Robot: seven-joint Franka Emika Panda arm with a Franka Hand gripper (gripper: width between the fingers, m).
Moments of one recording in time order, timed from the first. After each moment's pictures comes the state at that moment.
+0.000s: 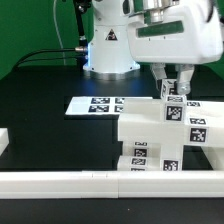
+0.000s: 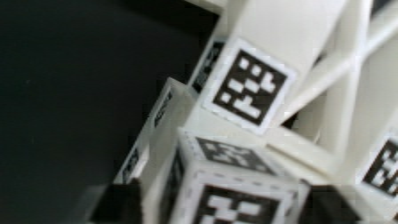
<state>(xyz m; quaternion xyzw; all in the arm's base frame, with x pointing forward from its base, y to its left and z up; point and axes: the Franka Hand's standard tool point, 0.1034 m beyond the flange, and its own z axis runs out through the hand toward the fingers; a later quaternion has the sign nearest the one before) 0.583 0.070 0.119 -0.83 0.54 -0.03 0.09</state>
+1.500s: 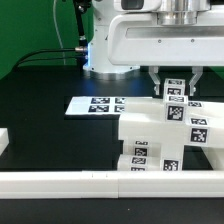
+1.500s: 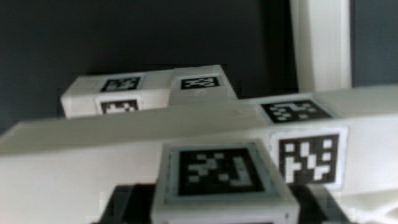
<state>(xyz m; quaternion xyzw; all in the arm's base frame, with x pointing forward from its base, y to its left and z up) 0.584 0.073 0.112 -0.98 0.19 -0.04 0.02</state>
